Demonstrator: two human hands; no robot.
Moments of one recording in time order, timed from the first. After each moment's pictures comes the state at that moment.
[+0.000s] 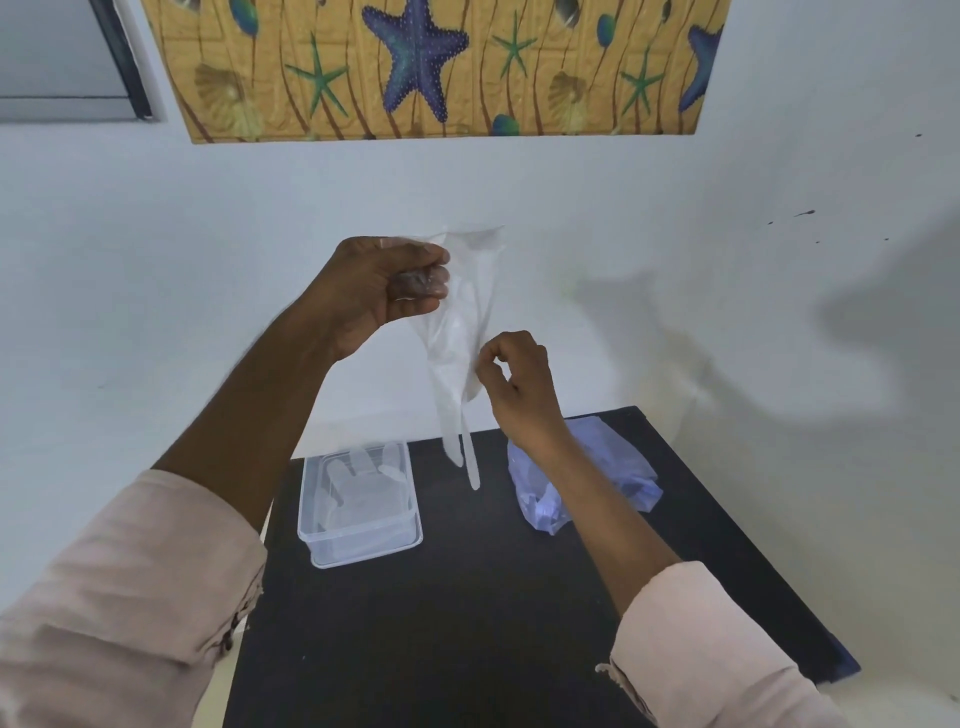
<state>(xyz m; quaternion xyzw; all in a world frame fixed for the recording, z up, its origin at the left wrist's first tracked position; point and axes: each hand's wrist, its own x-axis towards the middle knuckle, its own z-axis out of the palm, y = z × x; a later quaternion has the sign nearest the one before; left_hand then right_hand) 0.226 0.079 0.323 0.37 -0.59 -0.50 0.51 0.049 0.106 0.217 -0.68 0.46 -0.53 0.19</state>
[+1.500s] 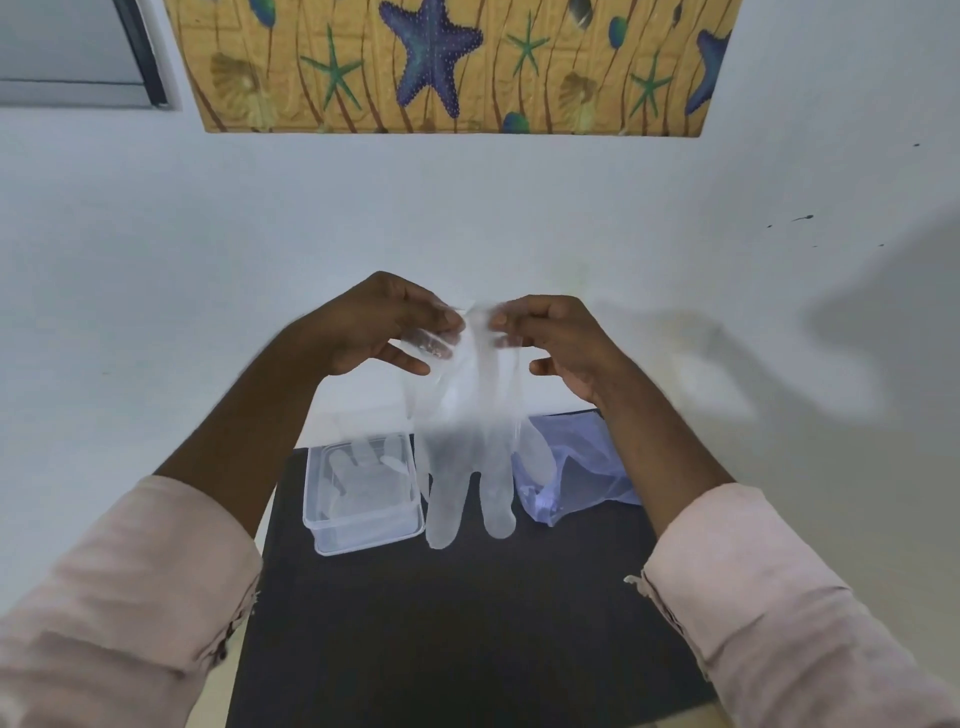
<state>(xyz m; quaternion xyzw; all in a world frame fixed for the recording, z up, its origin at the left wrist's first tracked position) 0.251 0.083 0.301 0.43 -0.69 -0.49 0.31 0.016 0.095 0.277 -0.61 0.47 -0.43 0.47</state>
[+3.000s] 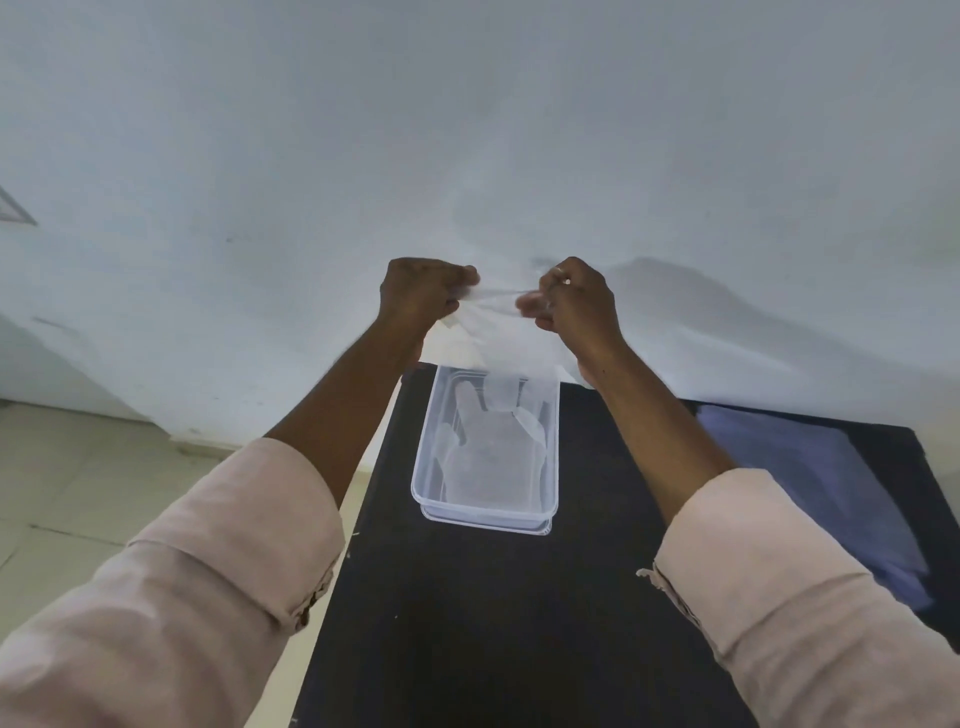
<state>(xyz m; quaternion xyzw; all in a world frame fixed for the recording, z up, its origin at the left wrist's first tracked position) 0.384 -0.084 0.140 0.67 -0.30 -0.40 0.55 0.215 -0.126 0.136 -0.58 0.51 -0.39 0.50</state>
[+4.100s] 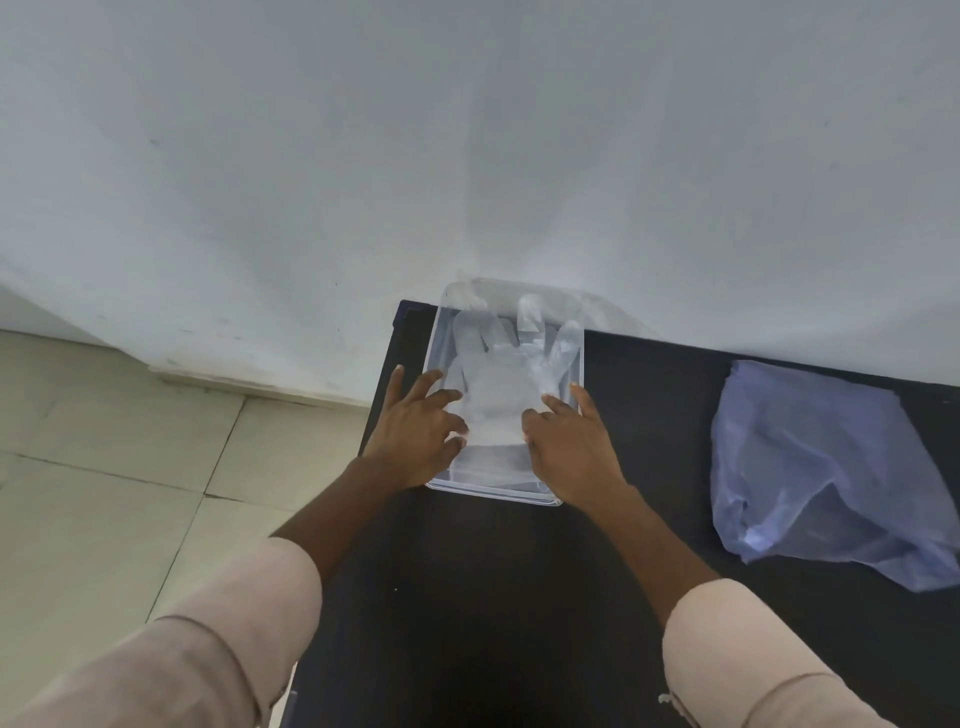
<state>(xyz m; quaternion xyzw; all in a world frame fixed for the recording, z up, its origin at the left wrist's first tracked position) 0.397 -0.007 -0.058 0.67 -0.73 -0.13 -0.03 0.187 -0.064 -0.048 -0.90 0.41 0.06 0.08</state>
